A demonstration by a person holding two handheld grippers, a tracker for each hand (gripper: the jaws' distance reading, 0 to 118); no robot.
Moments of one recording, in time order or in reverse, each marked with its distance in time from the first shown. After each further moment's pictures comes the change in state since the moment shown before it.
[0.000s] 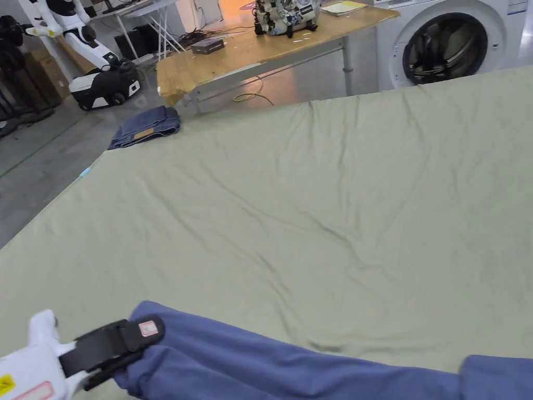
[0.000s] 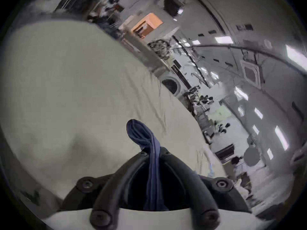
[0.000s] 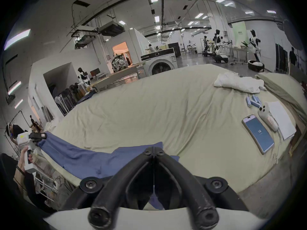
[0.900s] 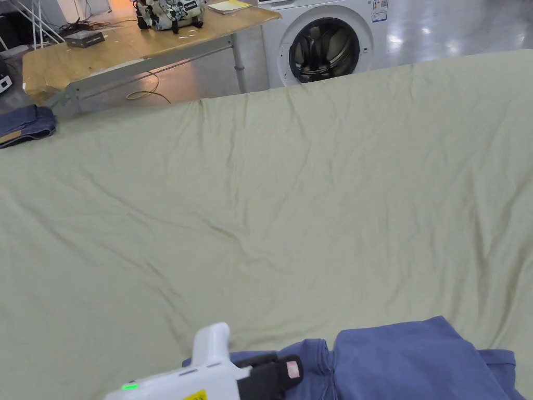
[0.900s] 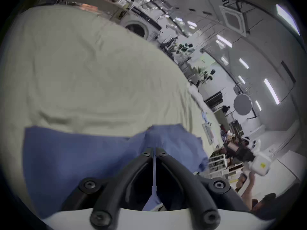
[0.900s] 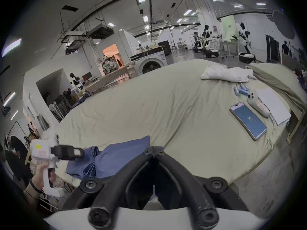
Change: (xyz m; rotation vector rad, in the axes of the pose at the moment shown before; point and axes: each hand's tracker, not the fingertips) left arm 0.111 -0.172 -0.229 -0.468 -0.117 -0.191; right arm -0.001 -0.007 0.024 -0.010 -0.069 -0.072
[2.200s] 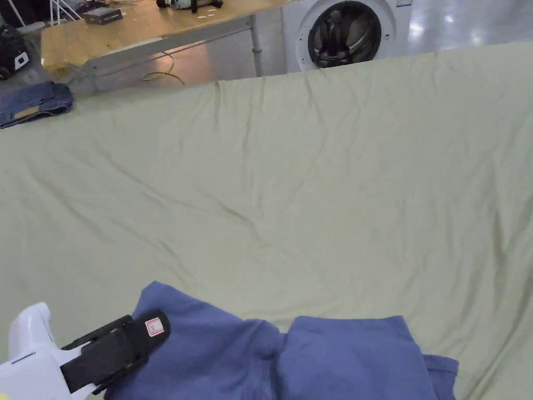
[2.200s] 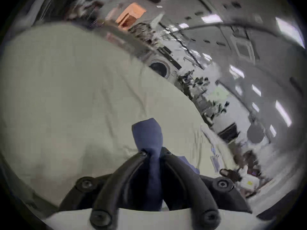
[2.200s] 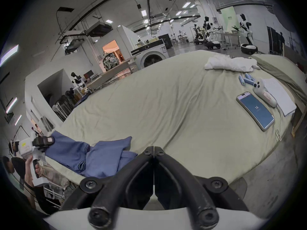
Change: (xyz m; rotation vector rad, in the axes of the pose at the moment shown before) left arm -0.007 0.018 0.171 0.363 0.152 0.009; right arm 0.015 -0.007 -0.016 -0.060 0.037 -0.048
